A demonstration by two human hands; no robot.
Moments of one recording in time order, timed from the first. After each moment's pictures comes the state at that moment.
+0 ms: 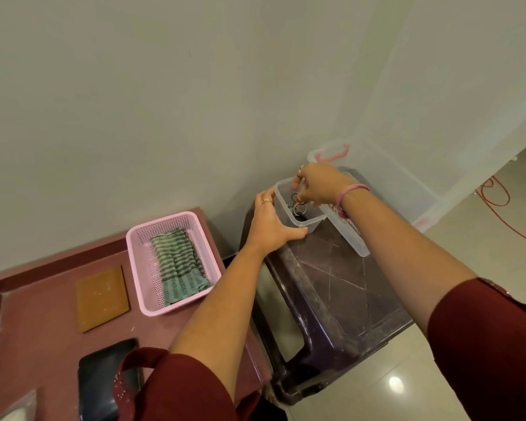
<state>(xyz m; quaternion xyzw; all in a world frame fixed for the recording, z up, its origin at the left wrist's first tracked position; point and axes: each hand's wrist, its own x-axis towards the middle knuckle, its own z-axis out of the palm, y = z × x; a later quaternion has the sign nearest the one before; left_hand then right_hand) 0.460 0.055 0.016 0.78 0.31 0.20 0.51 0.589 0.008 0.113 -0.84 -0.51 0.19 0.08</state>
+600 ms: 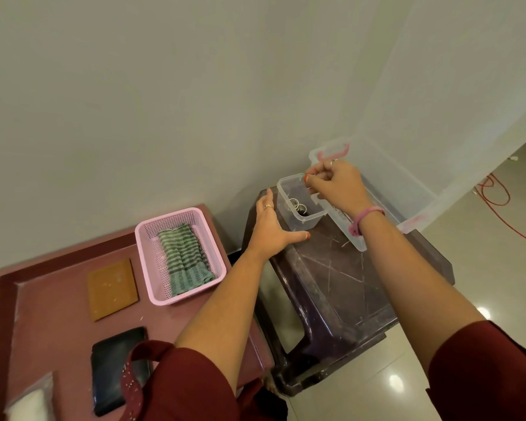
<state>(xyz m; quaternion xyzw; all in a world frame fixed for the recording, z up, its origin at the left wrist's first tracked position) 0.443 0.040 0.021 0.76 0.34 0.15 0.53 0.578 -0.030 0.104 -0.81 -0.37 0.15 0.43</state>
